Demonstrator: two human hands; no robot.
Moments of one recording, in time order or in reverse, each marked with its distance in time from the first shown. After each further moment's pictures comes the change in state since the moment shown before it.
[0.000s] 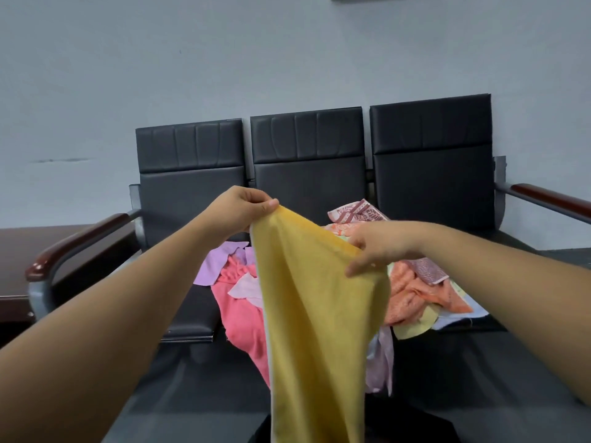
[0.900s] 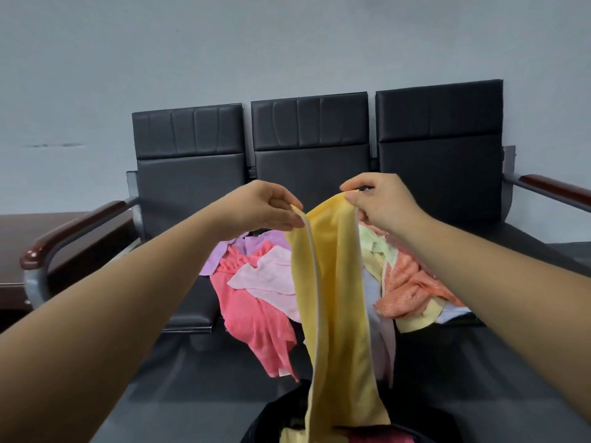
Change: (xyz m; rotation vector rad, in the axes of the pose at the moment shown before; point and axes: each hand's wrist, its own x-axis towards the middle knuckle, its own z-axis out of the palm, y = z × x) left_hand -0.006 0.014 0.017 -0.033 -0.283 0.001; right_hand 0.021 -0.012 0.005 0.591 0.761 -0.037
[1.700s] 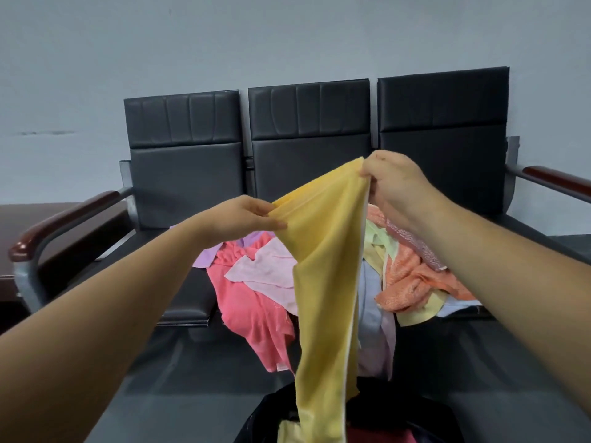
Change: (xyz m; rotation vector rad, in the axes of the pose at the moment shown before) left_hand -0.001 -0.039 -0.007 0.301 0.020 -0.106; right_hand 0.015 -0.001 0.000 0.444 -0.022 0.100
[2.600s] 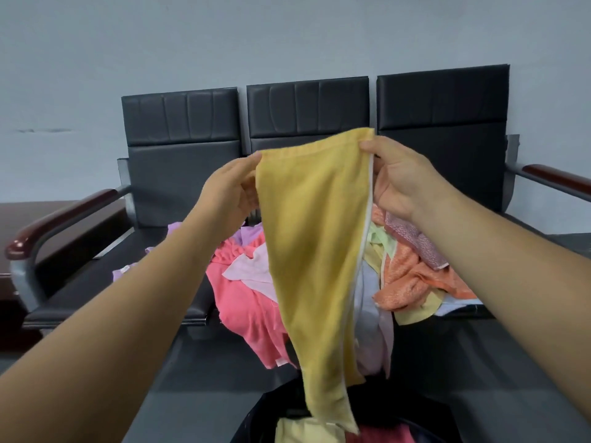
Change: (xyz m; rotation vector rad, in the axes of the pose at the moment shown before) left_hand 0.020 0.010 0.008 -0.984 0.331 0.131; right_hand 0.005 -0.010 -0.007 0.435 -0.060 0.085
